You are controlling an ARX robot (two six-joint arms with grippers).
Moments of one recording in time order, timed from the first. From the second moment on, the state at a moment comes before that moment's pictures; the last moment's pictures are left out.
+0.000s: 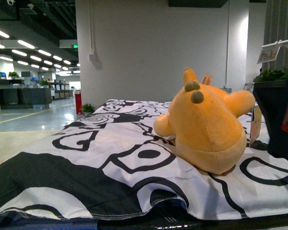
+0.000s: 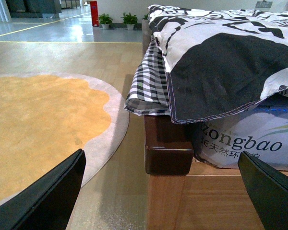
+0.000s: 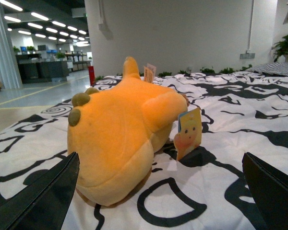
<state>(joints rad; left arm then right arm) 0.00 0.00 0.01 0.00 0.00 -0.01 0.45 1.09 0.39 0.98 0.39 -0.02</state>
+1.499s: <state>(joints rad) 0.00 0.00 0.01 0.00 0.00 -0.01 0.56 1.48 0.66 1.14 0.43 -0.10</state>
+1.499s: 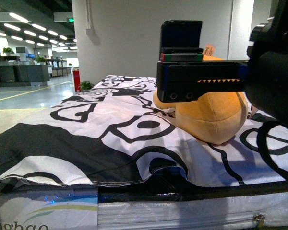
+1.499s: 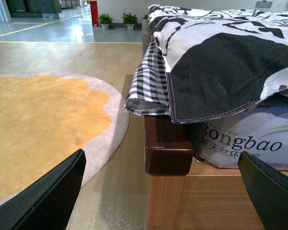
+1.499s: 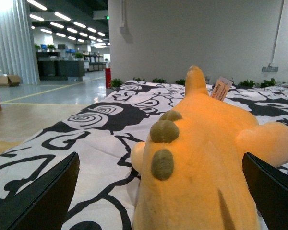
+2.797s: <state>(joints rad) 0.00 0.00 0.01 0.00 0.00 -0.01 0.51 1.79 0.91 1.25 0.45 -0.24</state>
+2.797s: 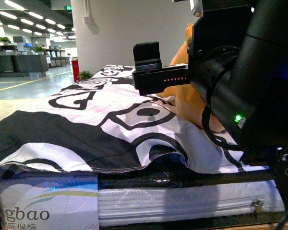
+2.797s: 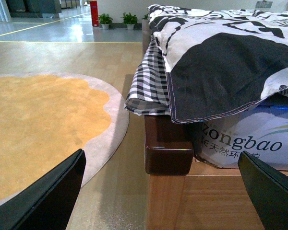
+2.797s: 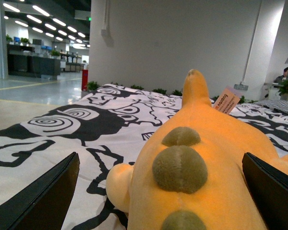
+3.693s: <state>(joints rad) 0.00 0.00 0.01 0.00 0.00 -0.01 0.46 1.82 0.88 1.39 0.39 -0.43</state>
